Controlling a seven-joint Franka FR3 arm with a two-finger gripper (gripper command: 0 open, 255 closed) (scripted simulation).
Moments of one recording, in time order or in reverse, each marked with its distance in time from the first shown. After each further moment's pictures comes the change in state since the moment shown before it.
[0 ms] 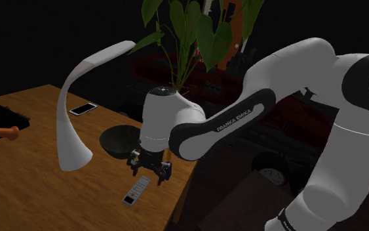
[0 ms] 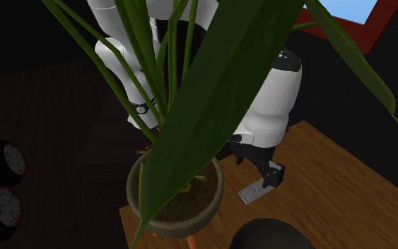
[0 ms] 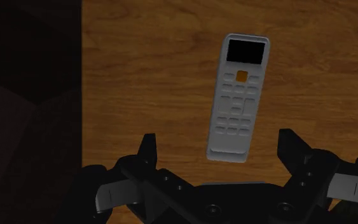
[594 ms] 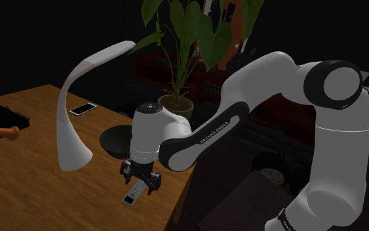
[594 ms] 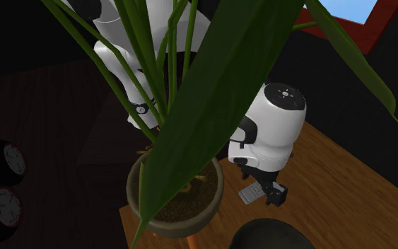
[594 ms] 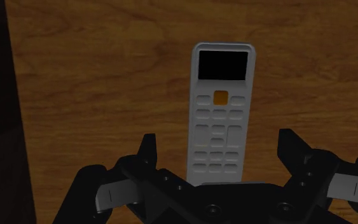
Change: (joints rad) arm 0.140 0.197 -0.132 0.088 -0.166 0.055 0.178
